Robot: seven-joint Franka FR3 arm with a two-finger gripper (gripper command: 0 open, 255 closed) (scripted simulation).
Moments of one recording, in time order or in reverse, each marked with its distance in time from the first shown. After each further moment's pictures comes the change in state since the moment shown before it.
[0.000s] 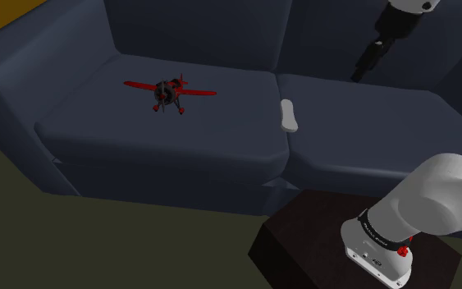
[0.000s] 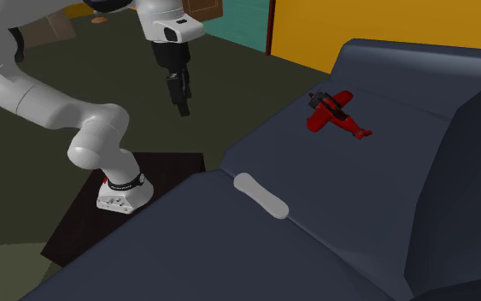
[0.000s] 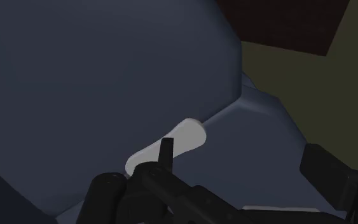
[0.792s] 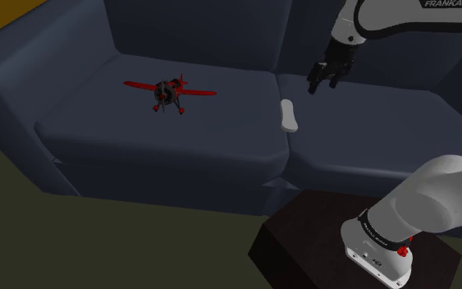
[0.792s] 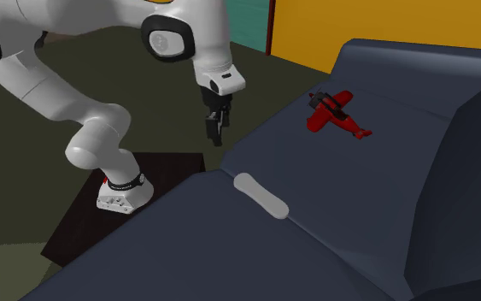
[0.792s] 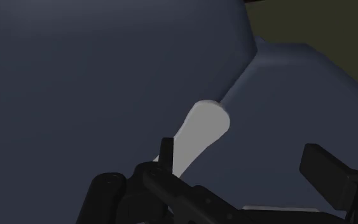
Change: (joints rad) arm -0.073 0.270 0.033 -0.066 0.050 0.294 0.280
